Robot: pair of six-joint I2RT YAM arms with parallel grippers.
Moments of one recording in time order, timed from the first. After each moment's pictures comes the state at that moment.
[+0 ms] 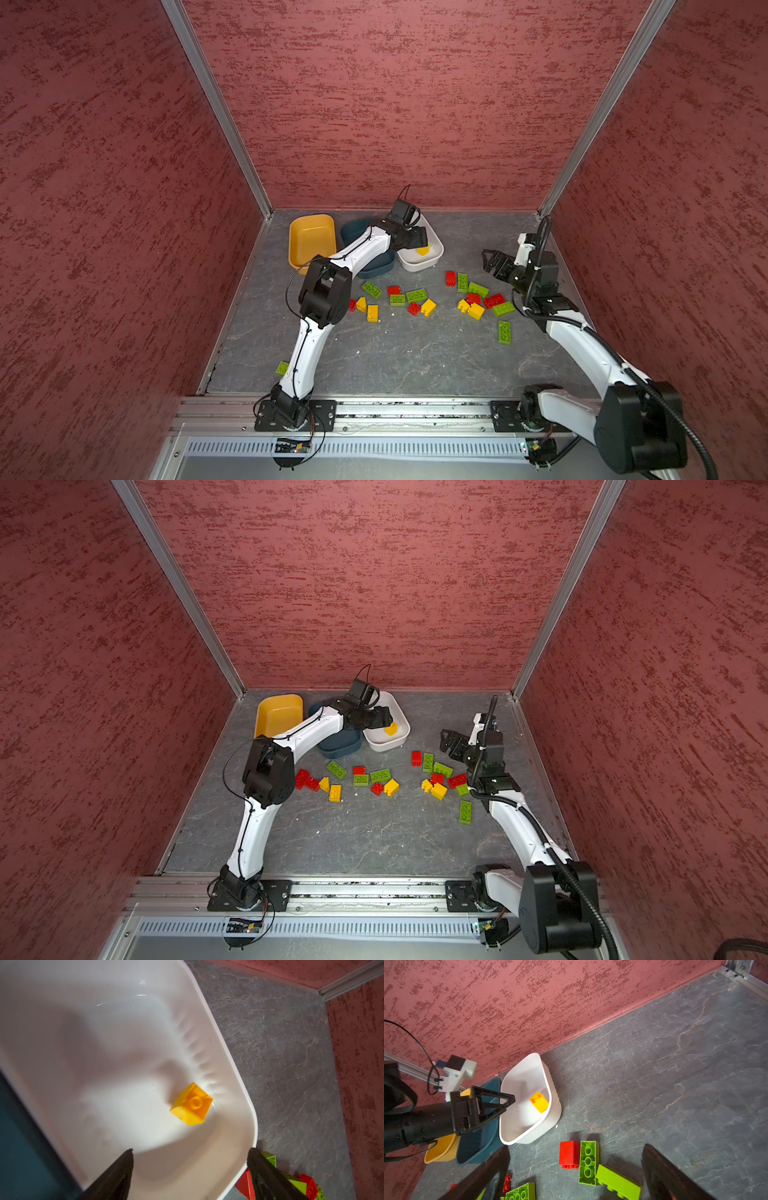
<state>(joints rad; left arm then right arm) -0.54 2.24 1.97 -0.60 0.10 -0.53 0.07 1.15 0.68 0.06 -0.17 0.50</state>
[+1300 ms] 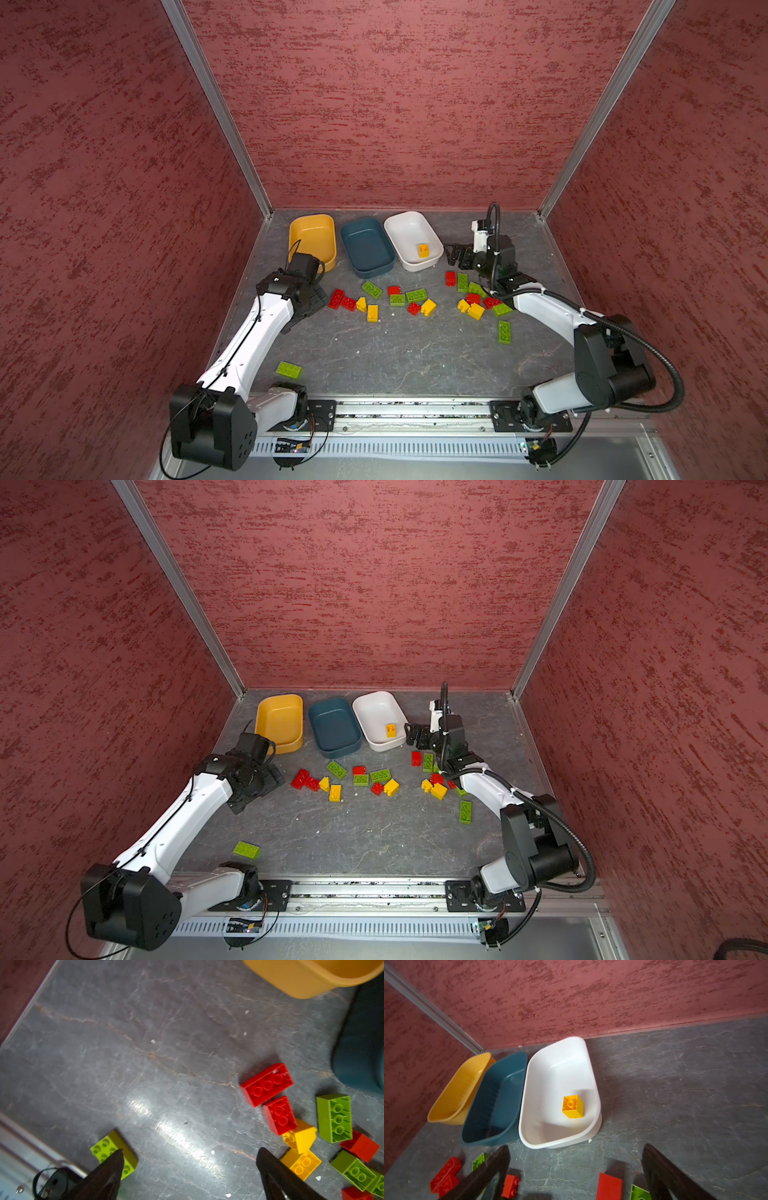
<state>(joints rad) -0.13 1.15 0.96 -1.14 -0.23 -0.86 0.32 1.49 0.86 0.24 -0.15 0.33</state>
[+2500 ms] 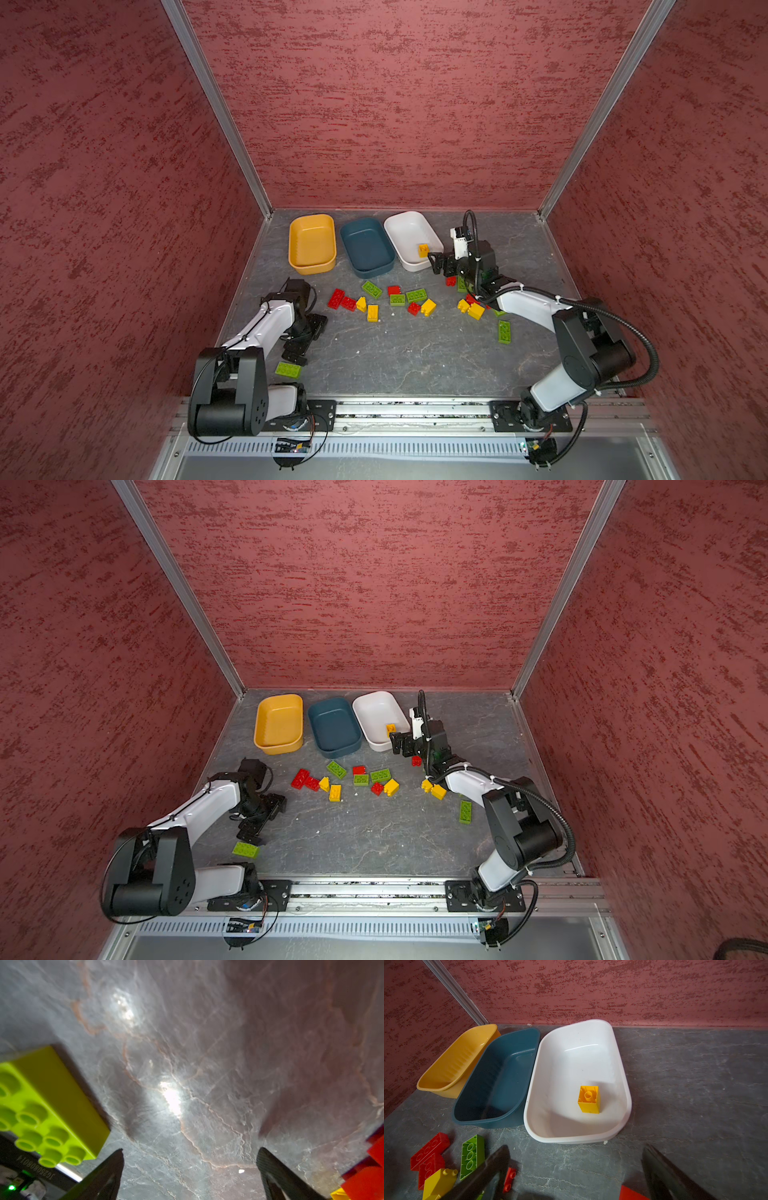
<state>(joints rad) -0.01 1.30 0.68 -0.97 0.08 -1.22 0.40 1.60 0.85 0.36 -0.11 0.25</state>
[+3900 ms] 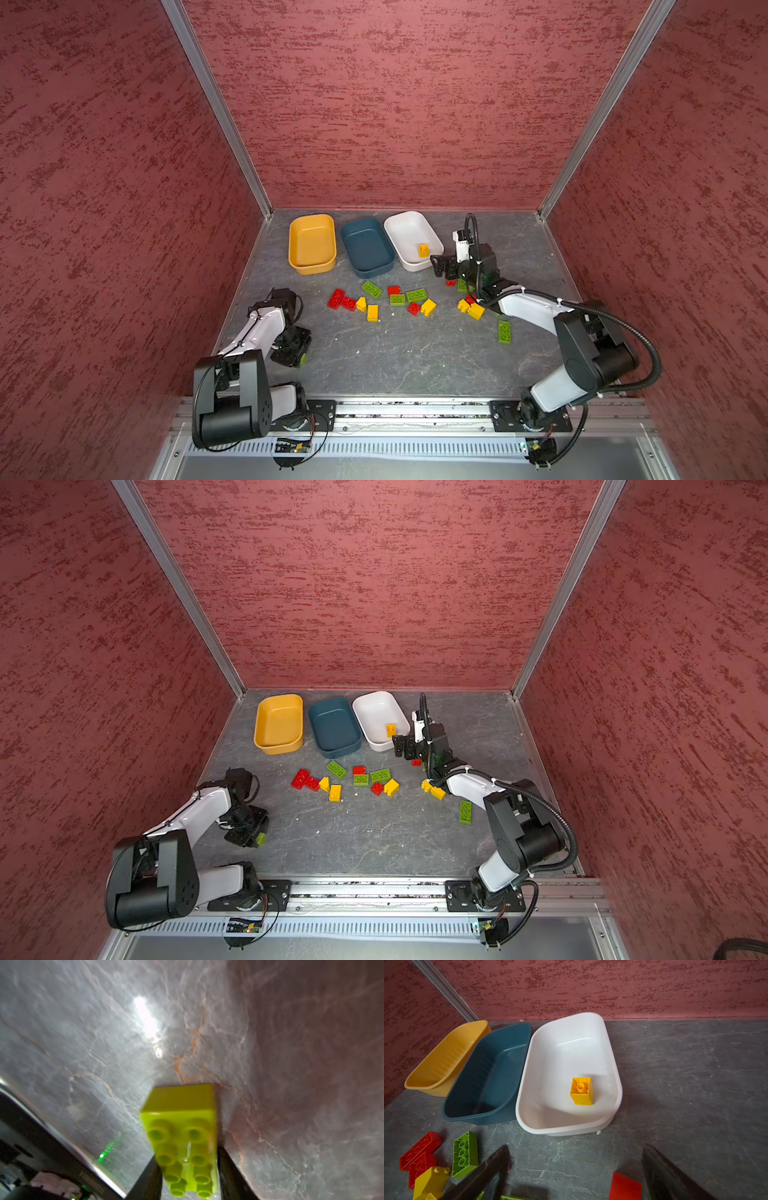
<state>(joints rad) 0.16 1.27 0.59 -1.00 0.03 -1.07 0.40 1.59 0.81 0.35 -0.08 0.26</state>
